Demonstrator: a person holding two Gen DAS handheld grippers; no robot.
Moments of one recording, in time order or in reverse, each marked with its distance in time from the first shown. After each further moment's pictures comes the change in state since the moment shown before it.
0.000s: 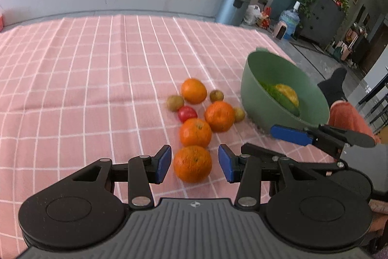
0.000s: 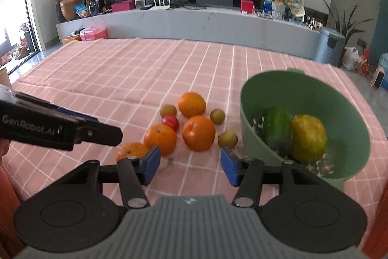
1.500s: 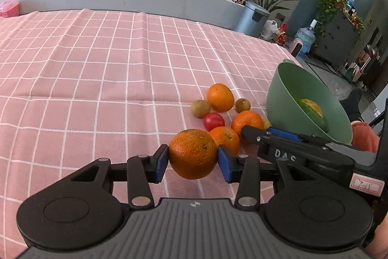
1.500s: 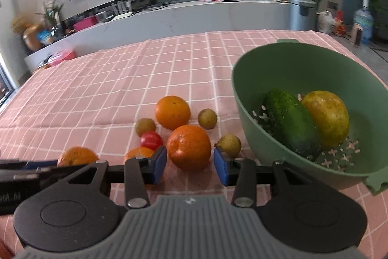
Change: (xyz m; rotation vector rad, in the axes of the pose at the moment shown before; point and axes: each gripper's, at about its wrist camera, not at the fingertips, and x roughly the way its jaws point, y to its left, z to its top) left arm 0.012 0.025 -0.003 -0.097 -0.064 0.045; right arm 0.066 -0.006 0.011 0.249 -0.003 -0.088
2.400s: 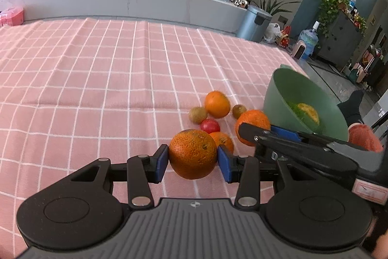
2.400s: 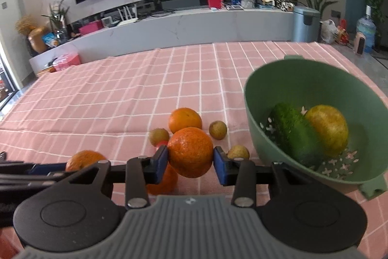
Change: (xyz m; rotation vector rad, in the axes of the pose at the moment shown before) left arm -0.018 -0.014 0.005 0.013 -0.028 0.030; right arm -0.025 0.007 0.007 -0.037 -0.037 0.030
